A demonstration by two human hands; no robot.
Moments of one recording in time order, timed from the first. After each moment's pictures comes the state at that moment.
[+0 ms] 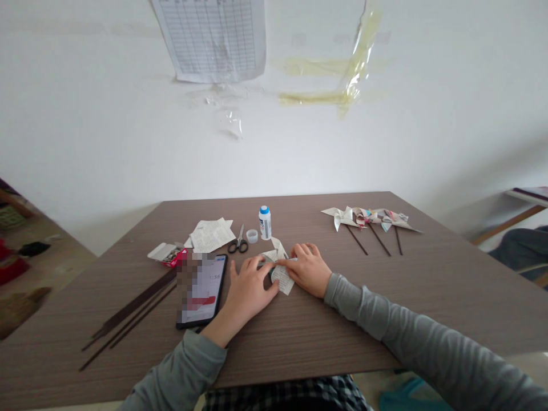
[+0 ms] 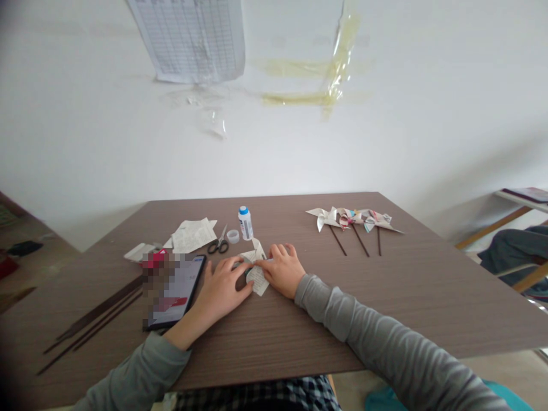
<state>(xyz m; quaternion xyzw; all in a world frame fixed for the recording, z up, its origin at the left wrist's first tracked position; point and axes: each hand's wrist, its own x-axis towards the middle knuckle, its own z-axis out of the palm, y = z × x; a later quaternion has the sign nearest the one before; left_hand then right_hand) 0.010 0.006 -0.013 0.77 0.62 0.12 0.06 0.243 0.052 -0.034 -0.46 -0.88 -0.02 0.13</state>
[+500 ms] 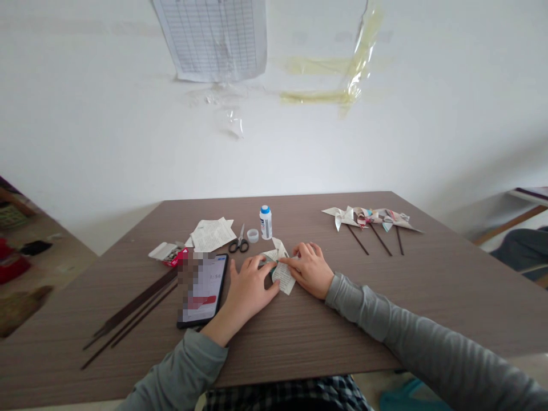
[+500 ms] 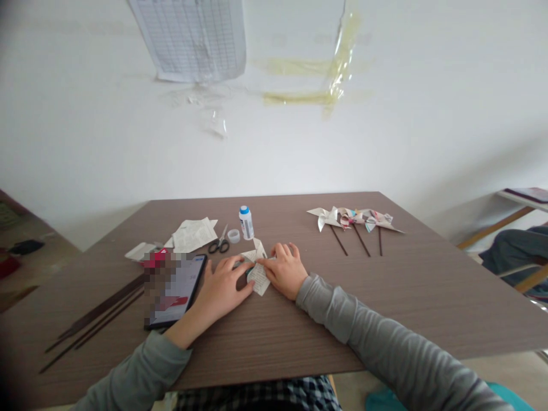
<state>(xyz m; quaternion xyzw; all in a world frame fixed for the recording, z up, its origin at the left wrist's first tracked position) 0.010 0.005 -0.007 0.78 0.62 0.10 0.06 0.247 0.054 -0.049 -0.47 -0.86 0.00 0.18</state>
